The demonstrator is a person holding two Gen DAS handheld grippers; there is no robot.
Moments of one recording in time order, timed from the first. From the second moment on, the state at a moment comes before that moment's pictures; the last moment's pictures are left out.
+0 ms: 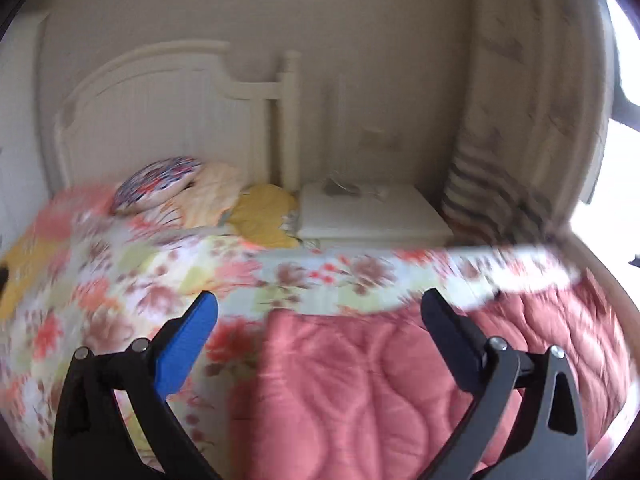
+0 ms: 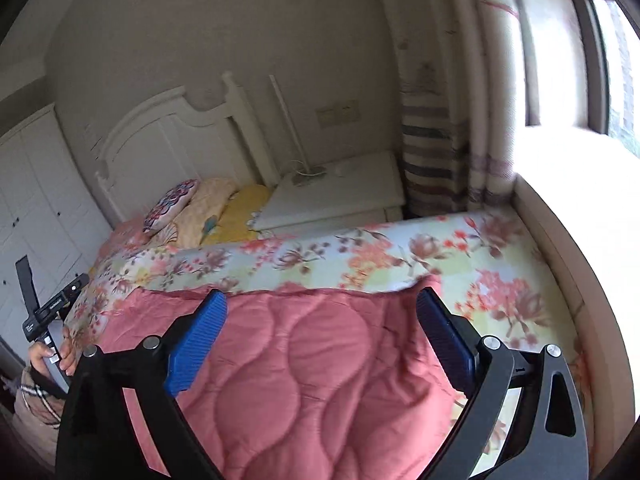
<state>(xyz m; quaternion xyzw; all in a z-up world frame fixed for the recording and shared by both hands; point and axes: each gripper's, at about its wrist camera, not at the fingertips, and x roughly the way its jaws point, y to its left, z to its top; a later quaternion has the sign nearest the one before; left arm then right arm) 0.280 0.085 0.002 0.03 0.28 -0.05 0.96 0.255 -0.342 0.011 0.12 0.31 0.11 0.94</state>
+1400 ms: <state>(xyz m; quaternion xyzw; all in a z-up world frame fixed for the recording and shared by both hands) 0.370 0.035 -0.086 0.08 0.44 -0.06 0.89 0.346 -0.223 -0.103 -0.04 0.47 0.11 0.87</state>
